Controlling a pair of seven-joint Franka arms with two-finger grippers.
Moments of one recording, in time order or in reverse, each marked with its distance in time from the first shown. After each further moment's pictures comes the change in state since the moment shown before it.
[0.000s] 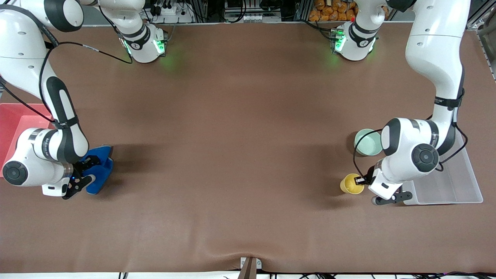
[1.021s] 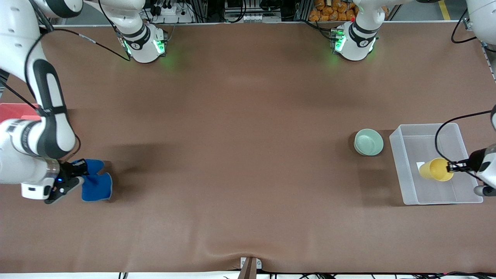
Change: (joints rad) left arm 0.204 -0.082 0.178 0.176 -0.004 -0.341 0.490; right arm 0.027 -0.160 0.009 0.041 0.103 -0.083 0.009
